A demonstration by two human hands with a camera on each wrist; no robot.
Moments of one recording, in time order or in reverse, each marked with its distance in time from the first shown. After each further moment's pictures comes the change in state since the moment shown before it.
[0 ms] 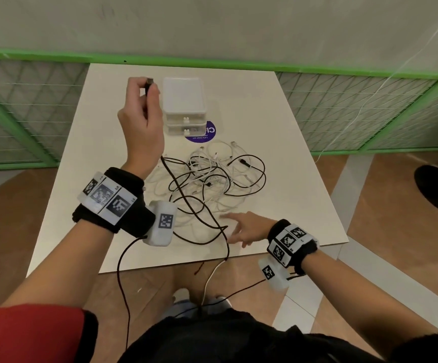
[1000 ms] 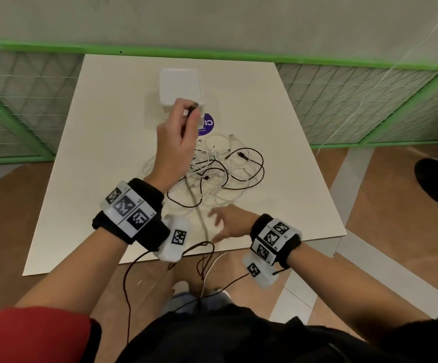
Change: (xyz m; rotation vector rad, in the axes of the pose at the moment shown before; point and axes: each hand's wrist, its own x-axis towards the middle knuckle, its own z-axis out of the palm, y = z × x) left_hand -0.042 0.003 0.026 -0.087 -0.288 -0.026; right_hand 0.016 -0.026 0.016 -0.206 0.065 -0.106
